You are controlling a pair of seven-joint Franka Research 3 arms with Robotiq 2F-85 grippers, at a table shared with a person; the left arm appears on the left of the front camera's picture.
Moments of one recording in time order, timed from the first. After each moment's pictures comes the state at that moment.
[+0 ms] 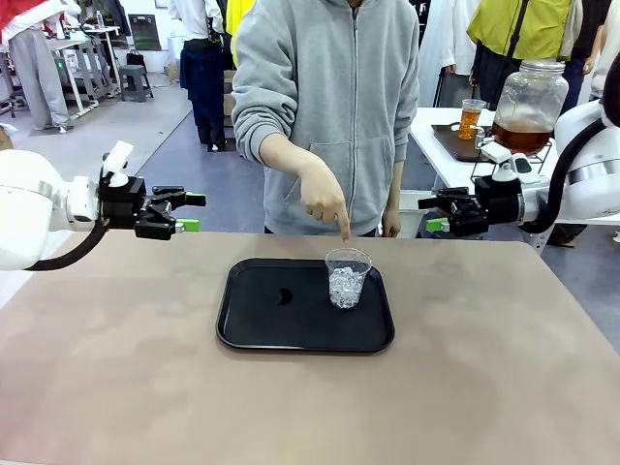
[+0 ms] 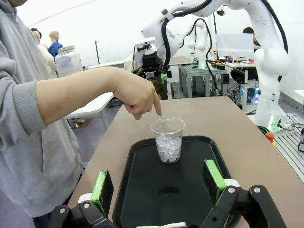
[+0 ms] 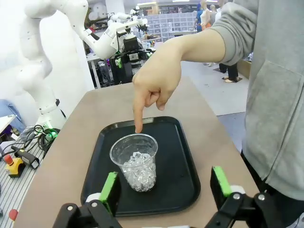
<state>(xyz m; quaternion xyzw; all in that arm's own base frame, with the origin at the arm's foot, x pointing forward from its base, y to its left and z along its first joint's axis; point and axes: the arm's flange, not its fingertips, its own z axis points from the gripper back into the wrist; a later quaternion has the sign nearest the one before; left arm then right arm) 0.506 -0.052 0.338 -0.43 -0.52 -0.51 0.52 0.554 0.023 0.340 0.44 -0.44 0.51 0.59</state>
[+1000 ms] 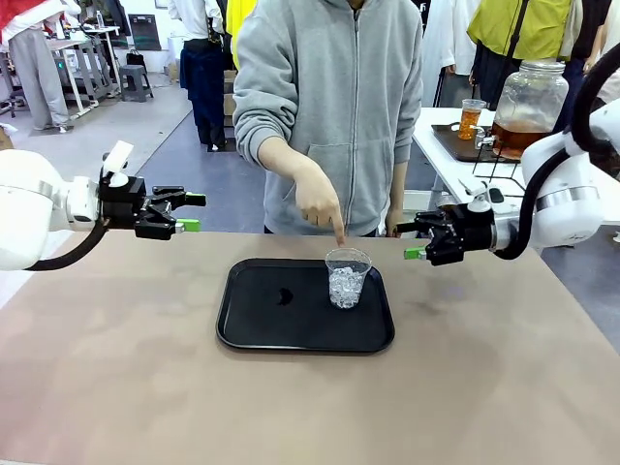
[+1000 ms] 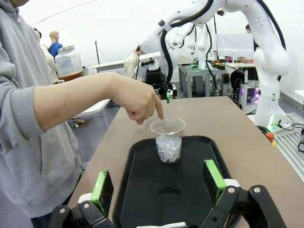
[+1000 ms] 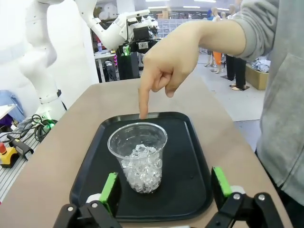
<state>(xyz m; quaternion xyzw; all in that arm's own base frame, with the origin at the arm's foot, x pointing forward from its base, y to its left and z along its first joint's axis) 0.506 -0.052 0.338 -0.43 -0.52 -0.51 0.52 0.547 0.061 0.276 0.45 -0.45 0.53 0.56</state>
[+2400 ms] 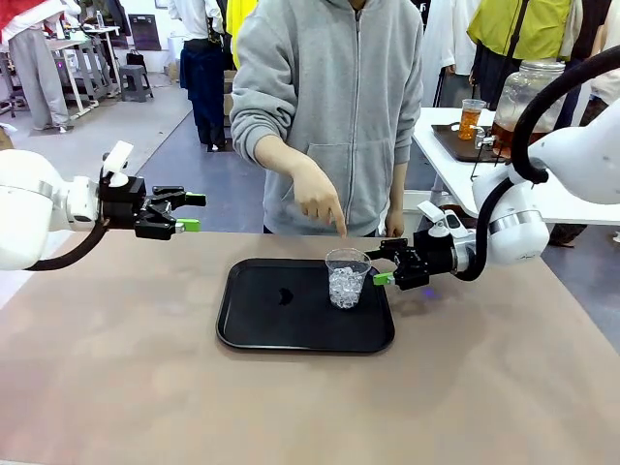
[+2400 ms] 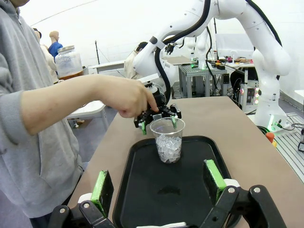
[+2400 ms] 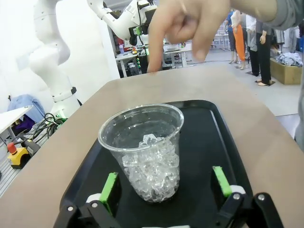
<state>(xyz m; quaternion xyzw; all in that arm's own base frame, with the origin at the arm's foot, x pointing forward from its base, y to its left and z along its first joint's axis) 0.506 -0.052 0.338 -0.43 -0.52 -0.51 0.52 0.556 0.121 0.211 0.51 -0.40 0.53 0.54</state>
